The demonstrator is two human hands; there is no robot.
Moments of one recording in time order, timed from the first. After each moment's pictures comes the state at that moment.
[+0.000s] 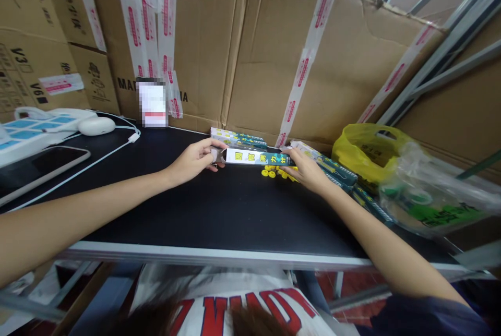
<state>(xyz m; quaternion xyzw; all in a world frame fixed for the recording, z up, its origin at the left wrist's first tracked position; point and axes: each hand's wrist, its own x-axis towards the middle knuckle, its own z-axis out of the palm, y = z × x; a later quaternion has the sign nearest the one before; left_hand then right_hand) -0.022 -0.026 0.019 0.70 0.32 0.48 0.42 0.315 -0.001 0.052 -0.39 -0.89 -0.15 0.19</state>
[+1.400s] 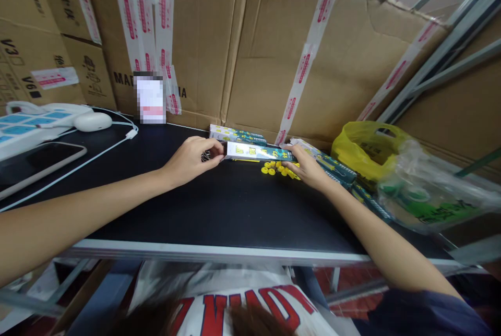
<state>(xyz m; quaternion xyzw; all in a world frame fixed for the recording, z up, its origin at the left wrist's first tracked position) -0.030 -0.035 0.029 0.84 0.36 0.41 0.01 0.319 0.003 0.050 -0.39 -0.89 -0.10 0.22</state>
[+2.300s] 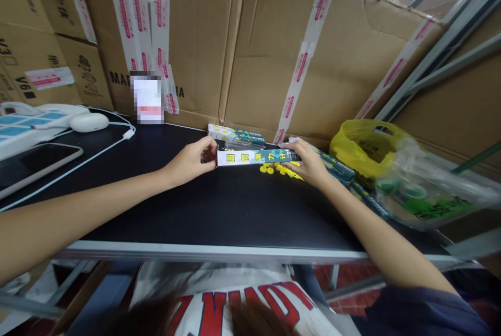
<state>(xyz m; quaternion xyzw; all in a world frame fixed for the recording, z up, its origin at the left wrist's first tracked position) -0.026 -0.029 0.015 0.79 0.34 0.45 0.25 0.318 -0.004 0.057 -0.35 -0.89 -0.14 0.26</state>
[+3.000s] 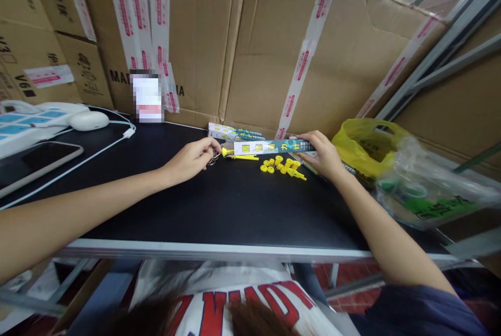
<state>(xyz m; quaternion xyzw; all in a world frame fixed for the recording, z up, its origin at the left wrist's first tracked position) -0.027 -0.034 0.022 0.78 0.40 0.41 0.25 0.342 0.001 0.078 -0.38 -0.86 -0.19 0.28</state>
